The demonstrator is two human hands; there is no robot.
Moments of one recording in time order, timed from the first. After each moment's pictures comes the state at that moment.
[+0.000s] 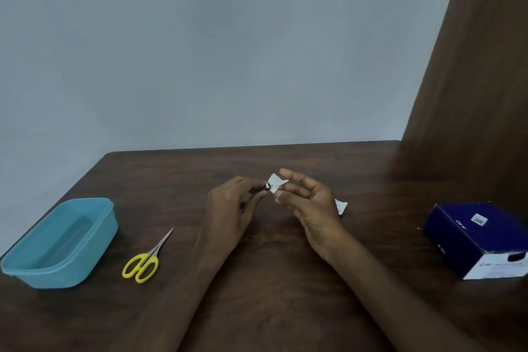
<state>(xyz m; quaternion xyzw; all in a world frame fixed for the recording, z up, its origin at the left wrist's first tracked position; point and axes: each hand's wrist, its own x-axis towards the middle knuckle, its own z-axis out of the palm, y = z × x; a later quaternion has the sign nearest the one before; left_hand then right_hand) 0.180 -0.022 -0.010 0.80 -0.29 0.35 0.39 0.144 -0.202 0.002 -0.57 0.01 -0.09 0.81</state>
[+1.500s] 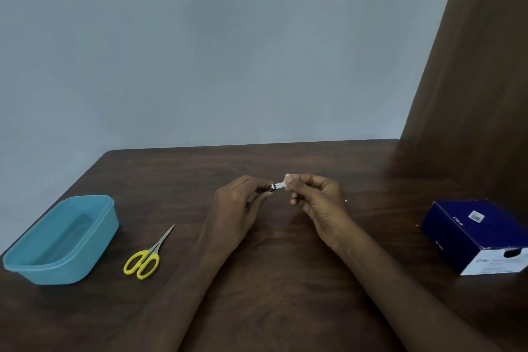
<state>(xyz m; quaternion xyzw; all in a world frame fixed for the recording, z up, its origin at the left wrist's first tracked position) 0.177 -0.024 -0.009 0.80 -0.34 0.34 0.36 0.152 -0.219 0.004 -0.58 0.05 -0.10 0.81</state>
